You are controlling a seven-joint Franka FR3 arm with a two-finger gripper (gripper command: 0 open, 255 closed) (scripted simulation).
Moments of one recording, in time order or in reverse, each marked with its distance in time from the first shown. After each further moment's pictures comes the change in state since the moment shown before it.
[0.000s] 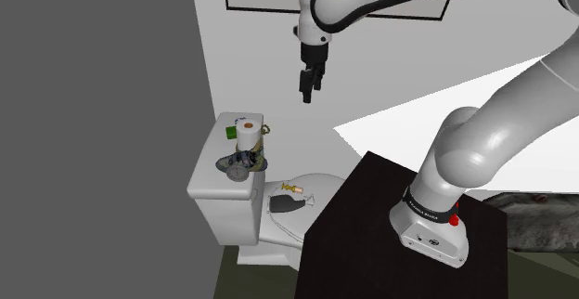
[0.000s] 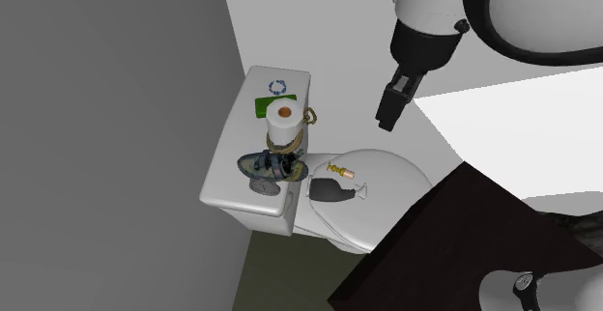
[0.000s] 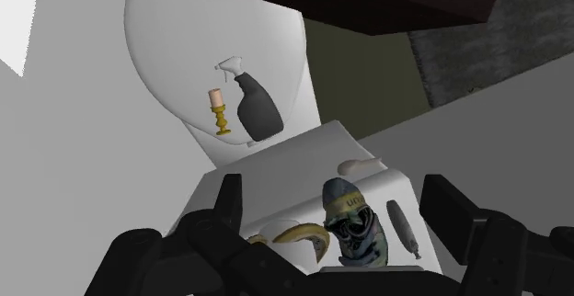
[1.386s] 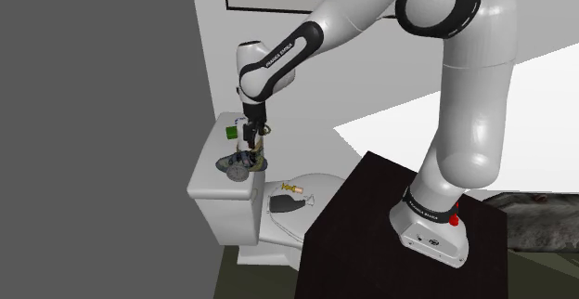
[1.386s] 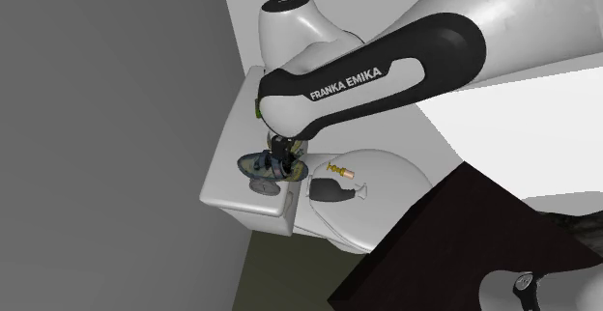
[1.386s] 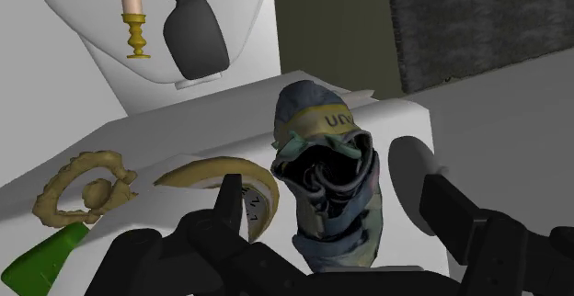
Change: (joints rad) arm 0.069 0.739 0.053 0.324 0.100 0.396 -0.096
